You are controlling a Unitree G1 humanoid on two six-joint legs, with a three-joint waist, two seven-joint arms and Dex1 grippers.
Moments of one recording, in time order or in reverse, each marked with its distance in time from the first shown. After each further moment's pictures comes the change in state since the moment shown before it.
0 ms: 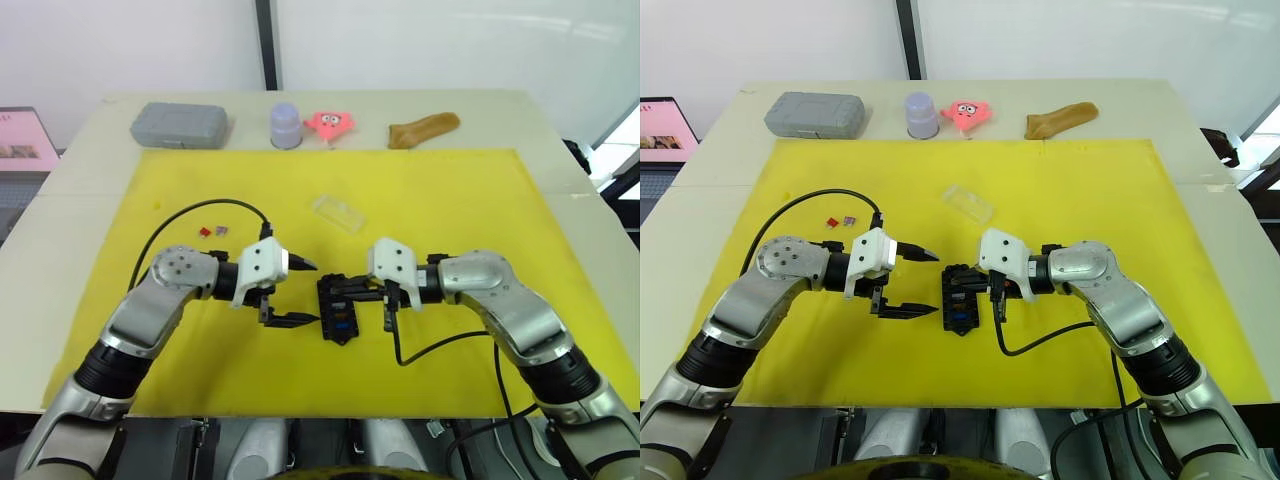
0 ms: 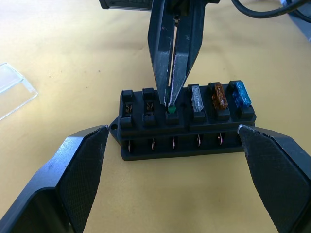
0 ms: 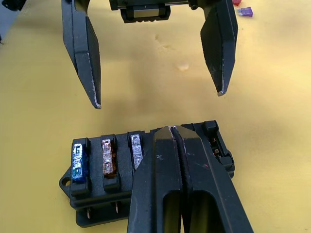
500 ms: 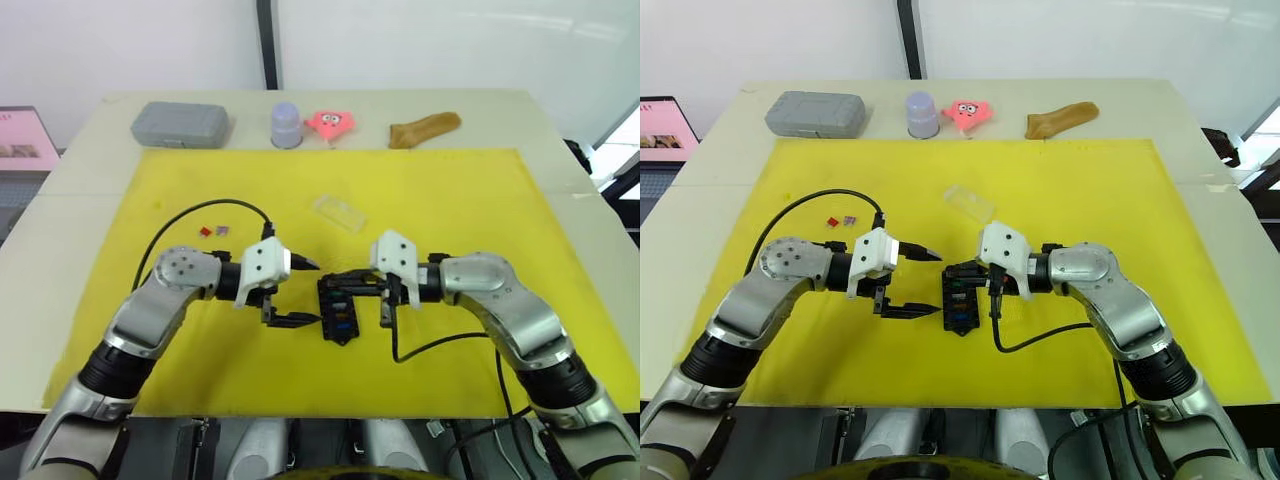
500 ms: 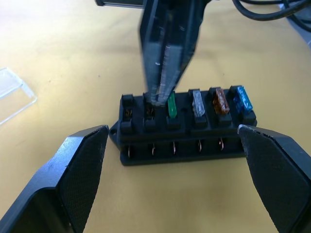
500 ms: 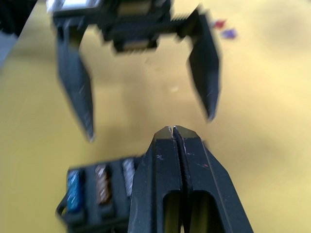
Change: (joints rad) left arm 0.001 -0.019 -0.002 0.002 0.001 -0.007 0.004; right arm 0.023 0.044 -0.062 -0.048 0.064 0.021 -0.049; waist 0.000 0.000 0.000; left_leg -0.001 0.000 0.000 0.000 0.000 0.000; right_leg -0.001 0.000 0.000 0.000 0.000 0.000
